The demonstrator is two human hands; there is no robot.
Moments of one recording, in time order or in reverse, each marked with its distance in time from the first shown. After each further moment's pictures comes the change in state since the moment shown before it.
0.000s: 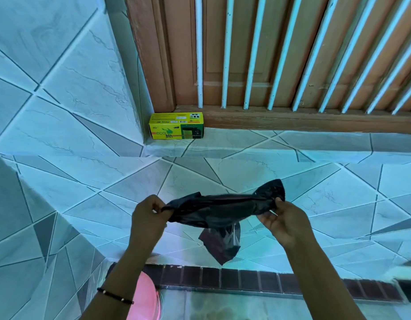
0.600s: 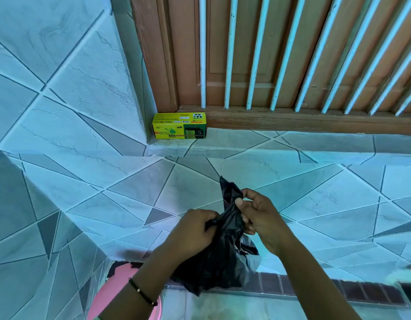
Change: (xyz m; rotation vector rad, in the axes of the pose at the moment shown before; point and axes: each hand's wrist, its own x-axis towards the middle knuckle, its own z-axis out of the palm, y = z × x) left_hand -0.029 0.022 0.042 0.363 -0.505 0.483; right_hand -0.021 0.019 0.025 -0.810 -0.480 -0.213
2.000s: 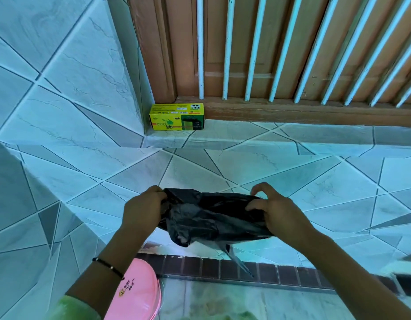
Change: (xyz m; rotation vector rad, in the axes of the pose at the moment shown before) left_hand -0.009 -0.059 -0.048 0.599 0.174 -0.258; right_hand -0.014 0.005 -0.049 -1.260 -0.045 -0.442
